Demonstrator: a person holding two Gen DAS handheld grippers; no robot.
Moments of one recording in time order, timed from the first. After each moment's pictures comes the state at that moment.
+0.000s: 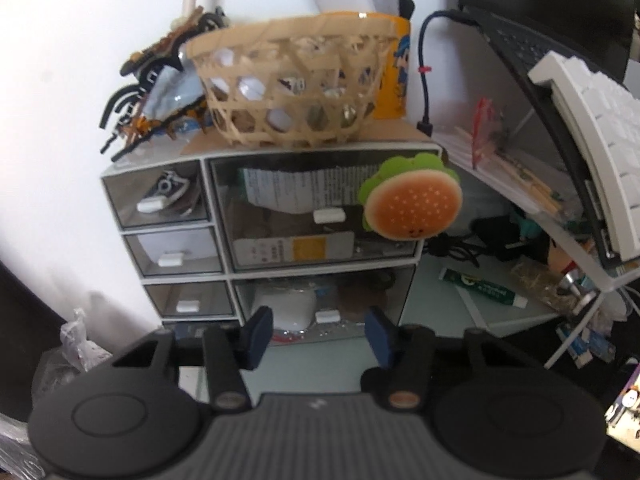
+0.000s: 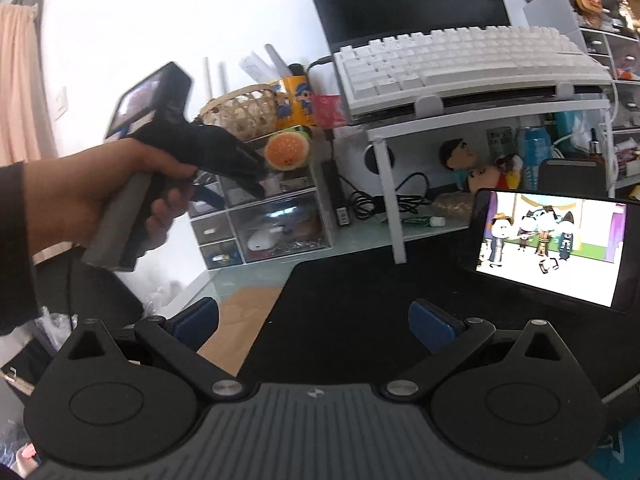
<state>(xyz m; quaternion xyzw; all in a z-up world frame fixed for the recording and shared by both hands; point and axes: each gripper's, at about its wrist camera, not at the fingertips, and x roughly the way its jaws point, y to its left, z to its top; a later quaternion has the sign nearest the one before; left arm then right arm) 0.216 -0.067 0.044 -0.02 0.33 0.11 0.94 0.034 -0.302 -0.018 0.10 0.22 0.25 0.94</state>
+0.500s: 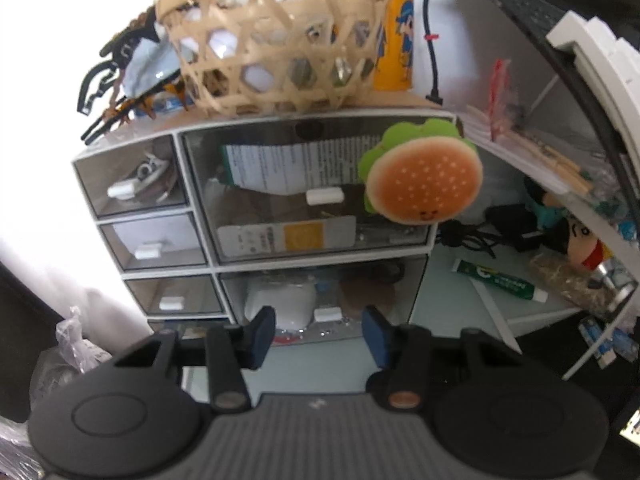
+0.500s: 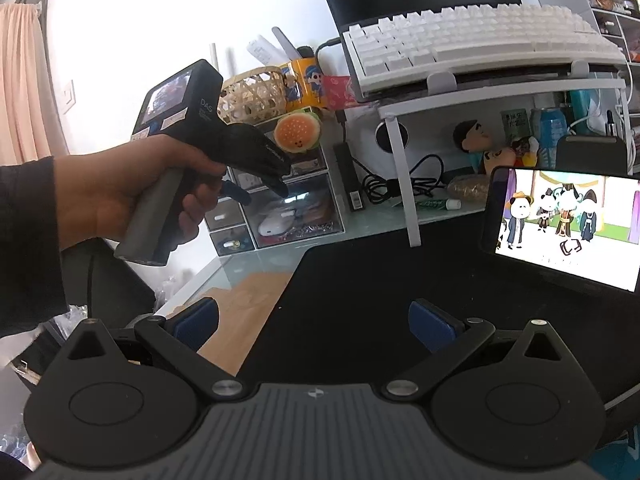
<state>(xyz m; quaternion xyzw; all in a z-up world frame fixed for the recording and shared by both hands) 0.238 -0.069 0.020 -0.01 0.34 0.13 0.93 0.041 -0.300 -0.029 0.11 0.24 0.27 0.93</state>
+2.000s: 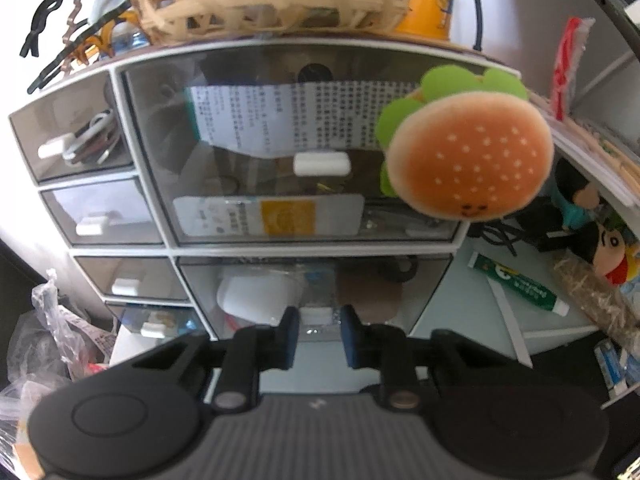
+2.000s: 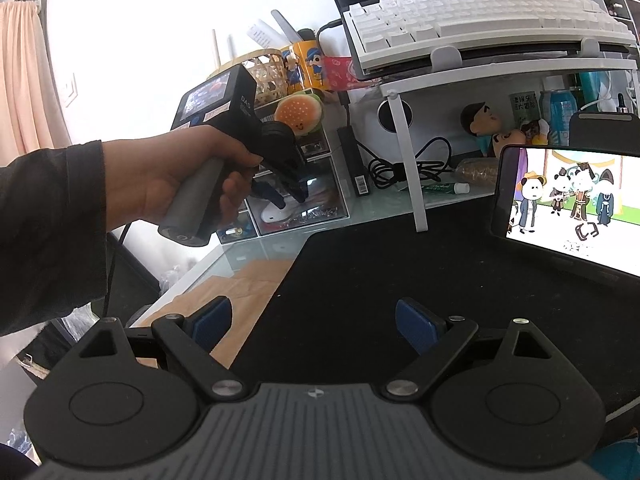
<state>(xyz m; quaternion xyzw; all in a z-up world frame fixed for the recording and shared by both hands) 0.286 -0.059 -0.002 -0.06 0.39 0.14 0.91 0.052 -0.298 -0.038 0.11 0.26 0.29 0.92</state>
